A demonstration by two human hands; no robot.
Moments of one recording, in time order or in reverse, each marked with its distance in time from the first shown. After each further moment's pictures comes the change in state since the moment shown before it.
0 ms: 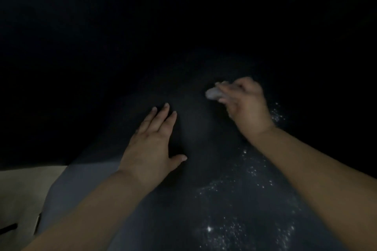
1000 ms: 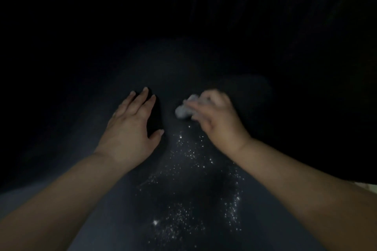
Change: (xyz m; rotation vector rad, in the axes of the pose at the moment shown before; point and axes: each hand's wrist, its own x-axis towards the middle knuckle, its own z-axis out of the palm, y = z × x) left_hand 0.047 0.083 0.035 0.102 0.006 0.216; right_hand -0.093 0.064 -0.054 -0.143 -0.056 -0.099
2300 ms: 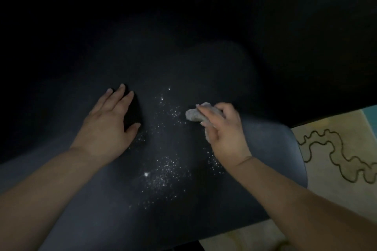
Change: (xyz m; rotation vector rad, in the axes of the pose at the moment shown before) left_hand -0.062 -0.002 0.006 0.070 -0.058 0.053; right_hand -0.127 -0.058 -0.011 0.163 0.151 0.546
